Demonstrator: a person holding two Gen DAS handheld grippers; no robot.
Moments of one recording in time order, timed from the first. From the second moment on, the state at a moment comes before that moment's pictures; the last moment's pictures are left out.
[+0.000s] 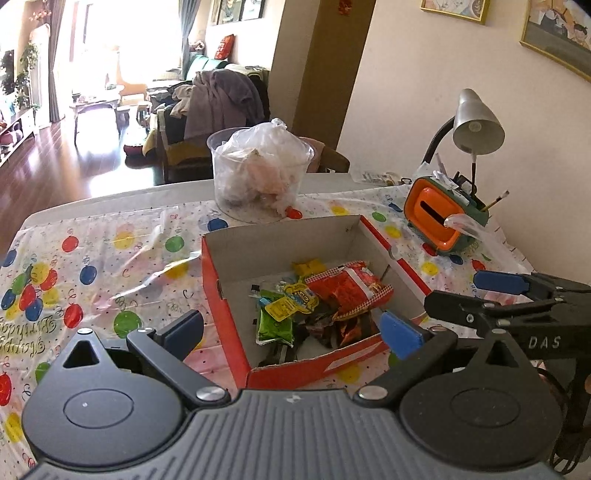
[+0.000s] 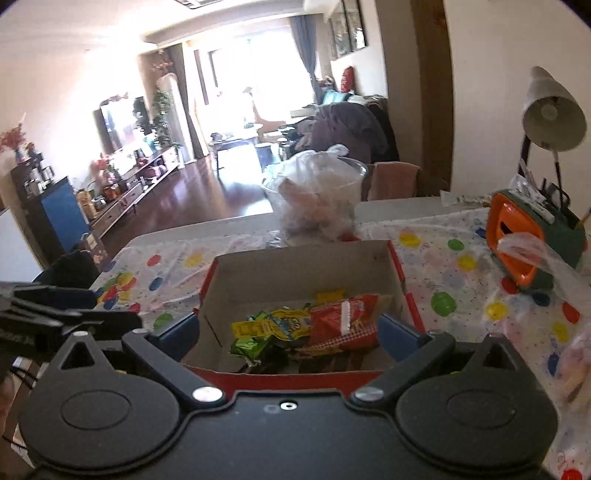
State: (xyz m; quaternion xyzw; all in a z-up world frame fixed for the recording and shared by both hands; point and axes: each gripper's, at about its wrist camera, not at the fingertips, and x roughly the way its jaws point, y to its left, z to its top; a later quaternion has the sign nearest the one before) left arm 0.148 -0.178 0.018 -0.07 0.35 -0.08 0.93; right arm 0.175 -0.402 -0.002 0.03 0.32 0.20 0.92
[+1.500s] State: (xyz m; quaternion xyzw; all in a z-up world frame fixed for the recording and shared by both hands) left arm 0.145 -0.183 0.016 -0.07 0.34 -0.05 0.94; right arm 0.171 -0.394 0.001 0.02 0.31 0.19 0.93
